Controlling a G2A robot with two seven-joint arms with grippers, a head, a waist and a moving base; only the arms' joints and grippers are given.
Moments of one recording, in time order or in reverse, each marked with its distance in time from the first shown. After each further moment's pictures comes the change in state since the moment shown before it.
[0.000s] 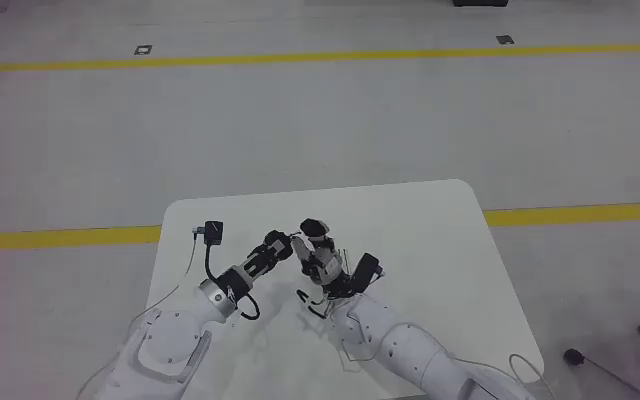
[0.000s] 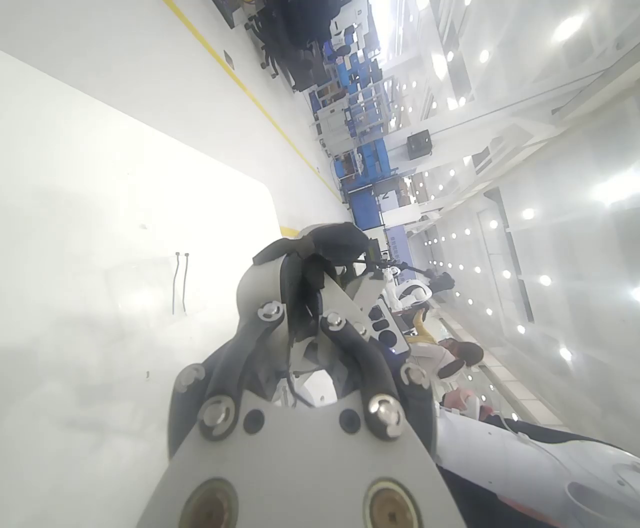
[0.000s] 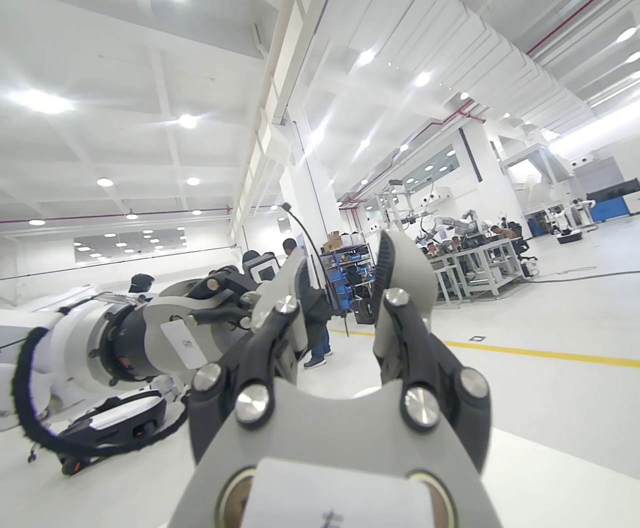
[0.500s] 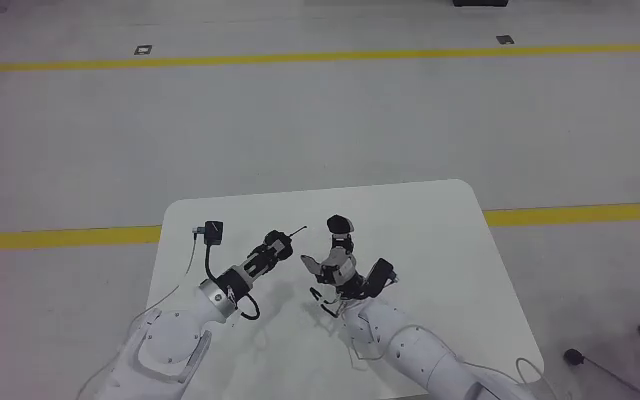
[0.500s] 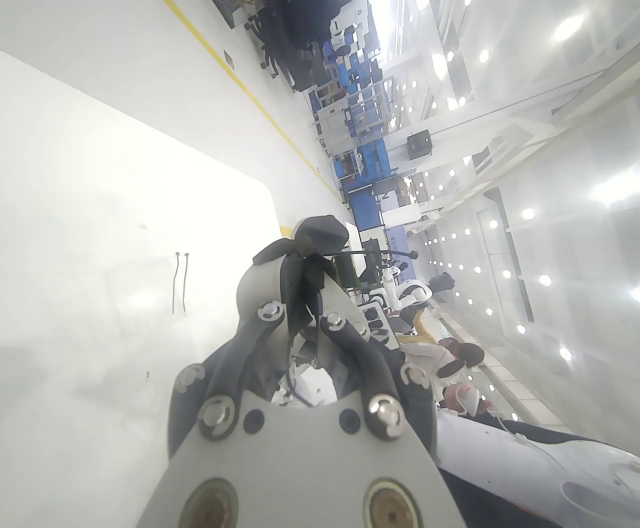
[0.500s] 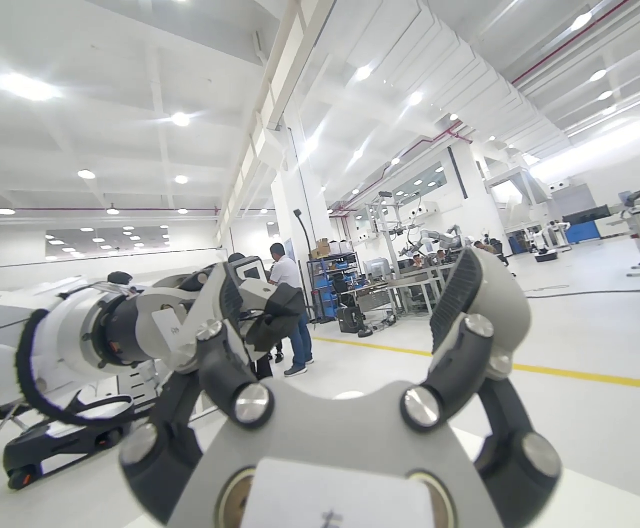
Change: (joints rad) left arm 0.000 0.000 0.000 0.000 0.000 0.000 0.000; right arm -0.038 0.026 0.089 0.025 -0.097 0.022 -0.058
